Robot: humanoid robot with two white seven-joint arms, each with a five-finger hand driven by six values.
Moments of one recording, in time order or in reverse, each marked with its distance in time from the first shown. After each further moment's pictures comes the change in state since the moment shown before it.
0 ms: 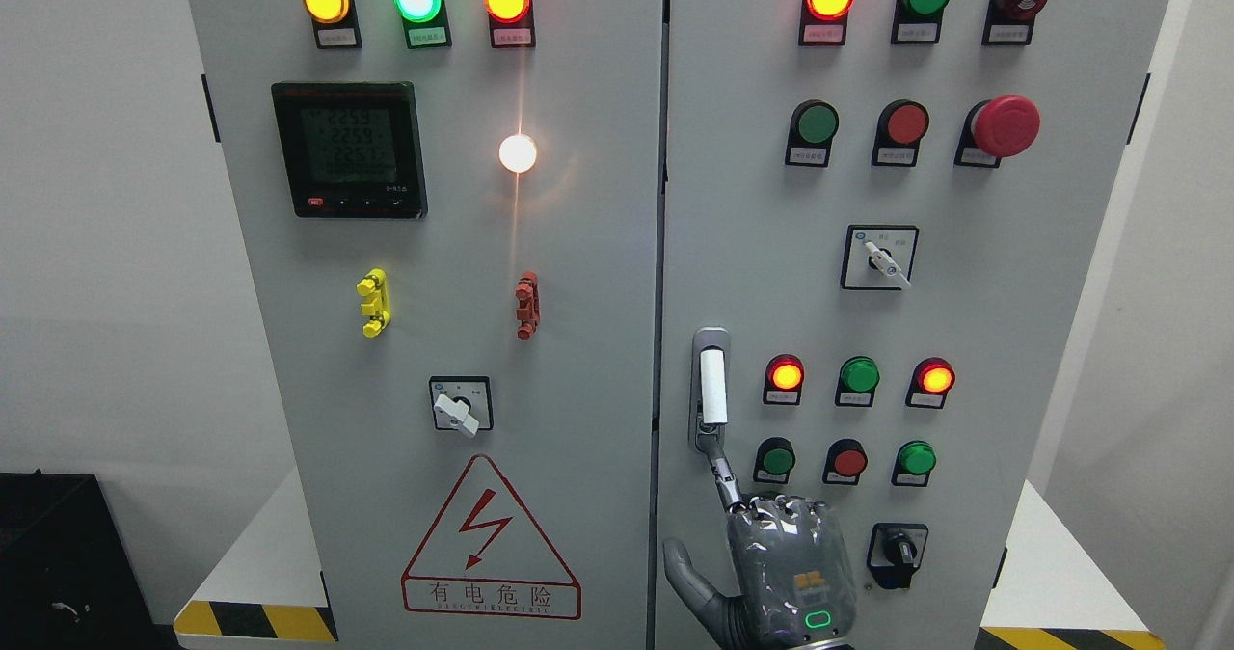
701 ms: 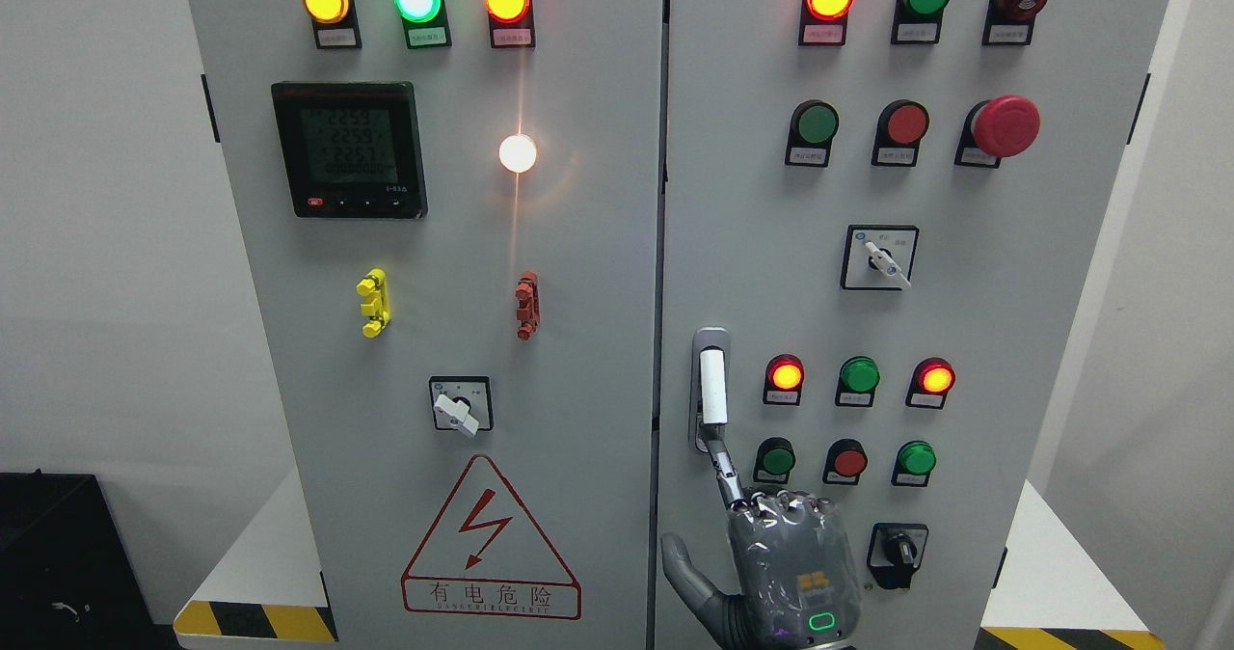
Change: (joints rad) left arm 0.000 0.000 0.000 0.000 0.000 0.000 0.000; right arm 0.028 -0.001 0.006 -0.047 -0.003 -0.012 -0.018
